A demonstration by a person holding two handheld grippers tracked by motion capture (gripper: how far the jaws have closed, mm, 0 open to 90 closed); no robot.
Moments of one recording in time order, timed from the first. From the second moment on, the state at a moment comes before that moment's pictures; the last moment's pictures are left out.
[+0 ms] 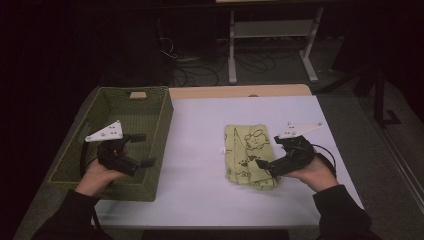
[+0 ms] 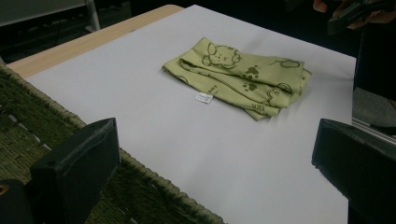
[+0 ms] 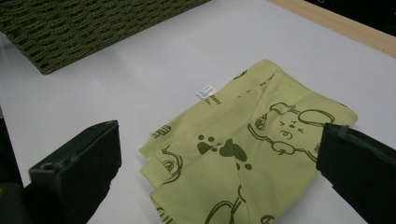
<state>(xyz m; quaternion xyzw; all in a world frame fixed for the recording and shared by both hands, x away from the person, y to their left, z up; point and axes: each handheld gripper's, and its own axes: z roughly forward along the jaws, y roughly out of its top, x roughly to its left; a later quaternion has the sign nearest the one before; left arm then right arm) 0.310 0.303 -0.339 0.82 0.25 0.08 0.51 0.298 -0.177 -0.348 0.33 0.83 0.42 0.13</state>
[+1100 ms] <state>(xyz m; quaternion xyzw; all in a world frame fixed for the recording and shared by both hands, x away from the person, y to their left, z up) 0.310 0.302 -0.339 0.82 0.25 0.09 0.51 0.291 -0.188 -0.370 0.35 0.83 0.41 0.12</state>
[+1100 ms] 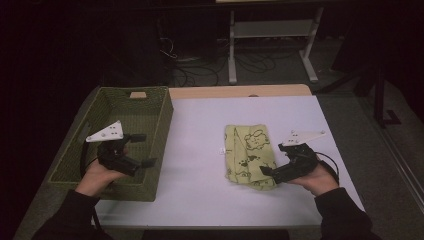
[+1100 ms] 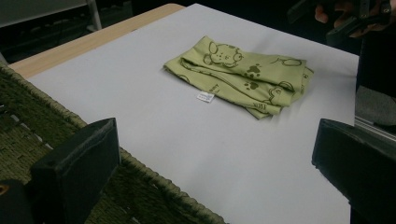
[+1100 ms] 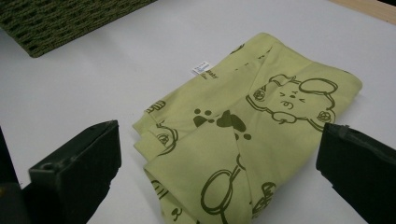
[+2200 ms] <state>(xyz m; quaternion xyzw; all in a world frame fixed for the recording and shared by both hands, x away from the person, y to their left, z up) 0.309 0.303 -0.339 0.82 0.25 0.09 0.51 0.280 -0.210 -0.393 0.38 0.82 0.41 0.11</state>
